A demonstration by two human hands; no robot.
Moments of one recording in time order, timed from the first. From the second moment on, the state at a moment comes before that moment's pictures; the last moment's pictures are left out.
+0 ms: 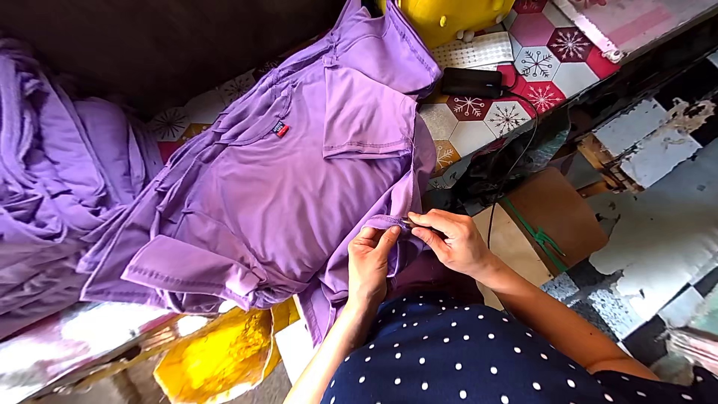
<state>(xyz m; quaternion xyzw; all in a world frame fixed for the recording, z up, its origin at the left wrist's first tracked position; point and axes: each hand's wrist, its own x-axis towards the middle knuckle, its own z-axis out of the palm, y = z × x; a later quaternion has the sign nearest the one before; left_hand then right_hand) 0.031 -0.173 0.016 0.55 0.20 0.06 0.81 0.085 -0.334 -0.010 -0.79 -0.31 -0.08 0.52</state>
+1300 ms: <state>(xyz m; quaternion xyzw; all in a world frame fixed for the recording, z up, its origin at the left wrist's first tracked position) 0.035 -0.178 0.023 0.51 0.21 0.07 0.83 0.075 -0.327 -0.003 -0.82 -0.28 -0.09 0.49</state>
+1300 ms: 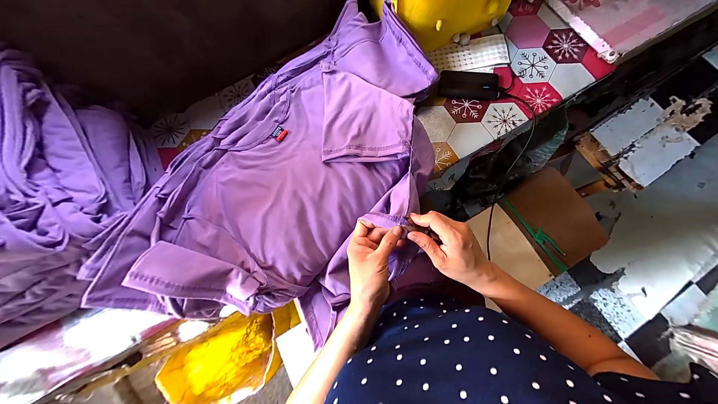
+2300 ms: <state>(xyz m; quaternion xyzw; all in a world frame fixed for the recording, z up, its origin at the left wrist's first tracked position) 0.036 -0.178 0.021 0.54 0.19 0.06 0.82 0.079 -0.330 -0.005 -0.78 -0.19 -0.07 0.59</state>
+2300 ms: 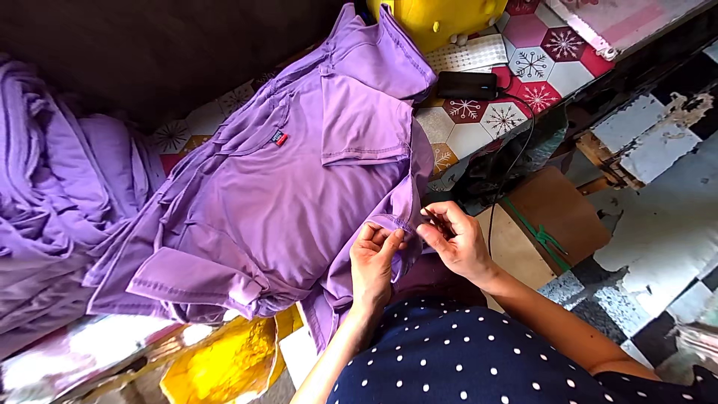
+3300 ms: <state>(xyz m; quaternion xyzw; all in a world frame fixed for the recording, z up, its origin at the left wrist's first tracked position) -0.037 0.128 -0.002 0.72 0.46 0.31 0.43 0.047 -0.336 -0.110 -0.82 -0.04 0.10 0.56</state>
